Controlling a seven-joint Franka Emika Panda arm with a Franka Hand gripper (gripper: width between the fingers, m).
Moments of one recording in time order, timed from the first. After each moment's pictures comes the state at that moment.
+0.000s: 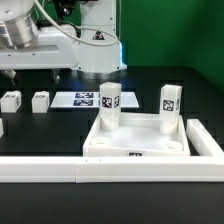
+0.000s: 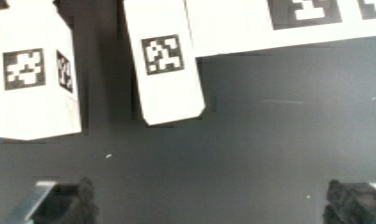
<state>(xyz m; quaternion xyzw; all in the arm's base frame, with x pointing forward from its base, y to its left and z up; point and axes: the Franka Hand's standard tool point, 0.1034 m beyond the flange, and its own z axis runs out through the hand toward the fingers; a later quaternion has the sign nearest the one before) 0.415 -0.145 0.074 -0.97 0.07 0.23 0.05</state>
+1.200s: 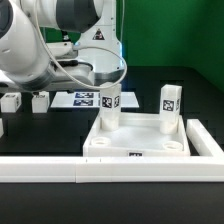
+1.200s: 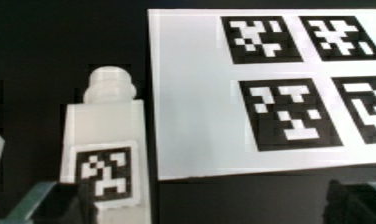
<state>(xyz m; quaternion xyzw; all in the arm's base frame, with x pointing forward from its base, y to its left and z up) 0.371 -0.118 0.035 -0.89 0.04 0.44 0.08</state>
